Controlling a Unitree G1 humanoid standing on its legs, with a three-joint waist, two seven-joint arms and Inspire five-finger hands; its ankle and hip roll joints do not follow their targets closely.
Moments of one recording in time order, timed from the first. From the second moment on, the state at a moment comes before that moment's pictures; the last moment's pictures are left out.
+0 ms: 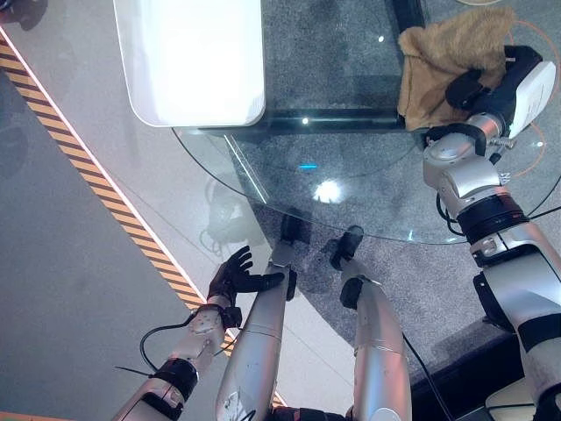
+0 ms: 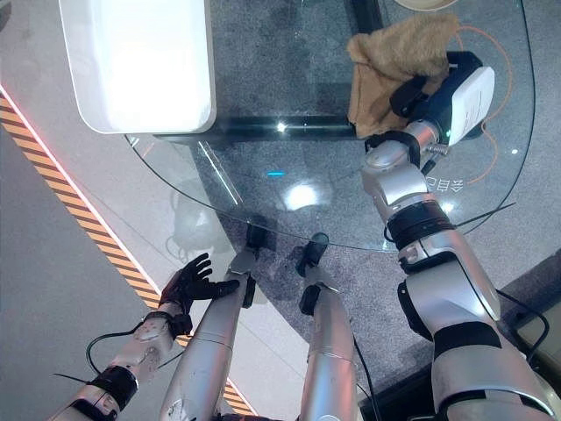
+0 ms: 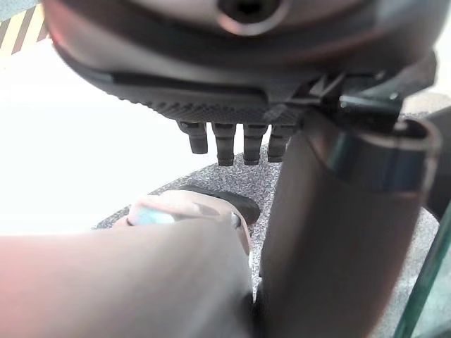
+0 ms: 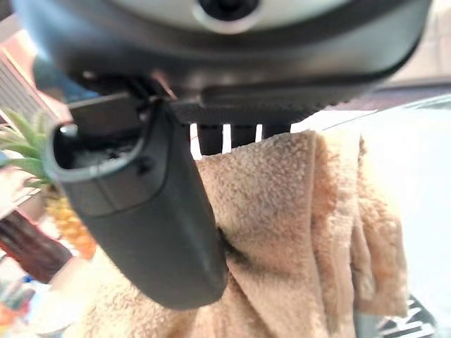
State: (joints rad) left arm -0.28 0.34 -0.47 0.73 -0.65 -0.18 0.14; right arm -1.19 -0.60 0.47 0.80 0.43 0.27 -1.04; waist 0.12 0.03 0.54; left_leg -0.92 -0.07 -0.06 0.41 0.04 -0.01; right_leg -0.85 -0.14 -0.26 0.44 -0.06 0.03
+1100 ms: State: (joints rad) left arm -0.29 0.35 -0.48 0.73 -0.67 -0.18 0.11; right arm -1.29 -0.70 0.65 0.80 0.26 0.38 -0.55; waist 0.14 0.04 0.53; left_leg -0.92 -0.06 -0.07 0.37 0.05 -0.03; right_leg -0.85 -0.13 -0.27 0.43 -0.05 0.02
